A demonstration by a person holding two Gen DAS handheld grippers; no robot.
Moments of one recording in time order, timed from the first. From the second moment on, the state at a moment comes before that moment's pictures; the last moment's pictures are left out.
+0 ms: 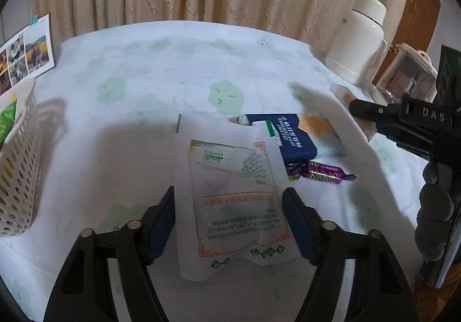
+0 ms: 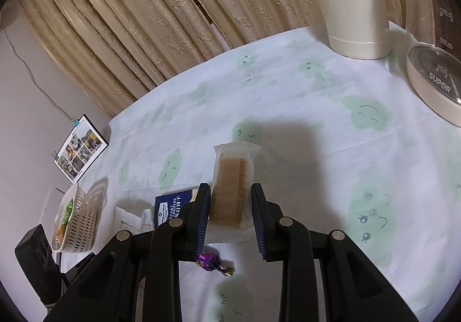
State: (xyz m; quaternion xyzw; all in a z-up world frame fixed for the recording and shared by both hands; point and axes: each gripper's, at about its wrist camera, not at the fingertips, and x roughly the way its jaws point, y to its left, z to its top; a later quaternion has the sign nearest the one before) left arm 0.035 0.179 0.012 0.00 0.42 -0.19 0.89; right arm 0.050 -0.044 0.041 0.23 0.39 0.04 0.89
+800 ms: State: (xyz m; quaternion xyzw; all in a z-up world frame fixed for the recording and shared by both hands) left arm -0.002 0.246 0.077 -0.07 0.29 -0.14 0.94; right arm 0.047 -0.034 0.048 0.23 0.37 0.06 0.90
